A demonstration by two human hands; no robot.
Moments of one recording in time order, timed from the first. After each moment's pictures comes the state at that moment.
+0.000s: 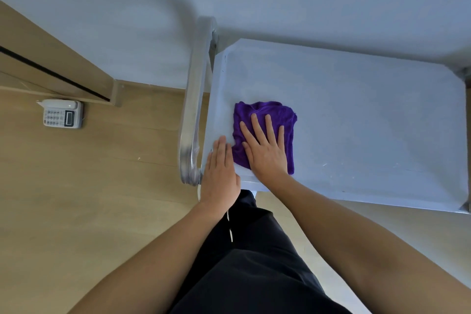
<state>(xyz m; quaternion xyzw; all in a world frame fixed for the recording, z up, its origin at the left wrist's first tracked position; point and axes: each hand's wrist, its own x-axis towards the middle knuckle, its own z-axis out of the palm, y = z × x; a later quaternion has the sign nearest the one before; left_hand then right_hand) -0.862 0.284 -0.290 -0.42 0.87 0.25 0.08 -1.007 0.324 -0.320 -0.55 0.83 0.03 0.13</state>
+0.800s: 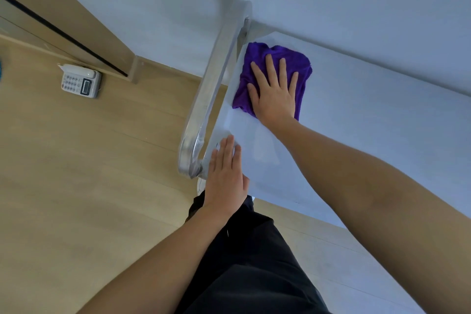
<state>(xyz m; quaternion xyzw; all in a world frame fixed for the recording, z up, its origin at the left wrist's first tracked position) -0.888 0.284 -0.299 -0.47 0.86 0.20 0.04 -1.086 0.177 -0.323 -0.55 0.82 -0.02 0.13</state>
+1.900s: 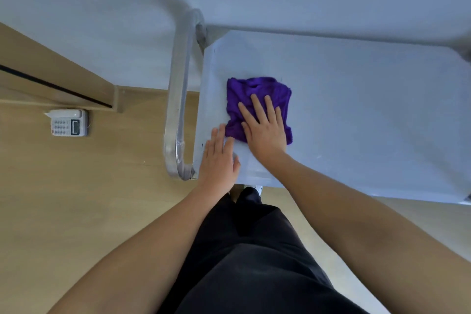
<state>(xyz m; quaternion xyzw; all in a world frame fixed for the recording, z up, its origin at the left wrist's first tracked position) -0.891 0.257 -0.304 -0.37 0.89 0.23 0.08 -1.048 0.294 -0.321 -0.50 0.86 -0.02 0.13</state>
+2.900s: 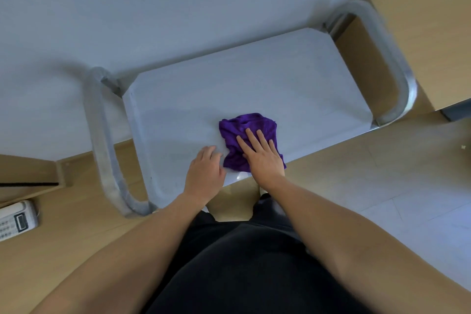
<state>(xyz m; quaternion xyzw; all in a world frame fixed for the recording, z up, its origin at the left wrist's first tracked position) -0.957 0.320 -0.275 -0.18 0.94 0.26 0.09 -1.070 0.470 -0.305 -0.36 0.92 -0.01 0.17</state>
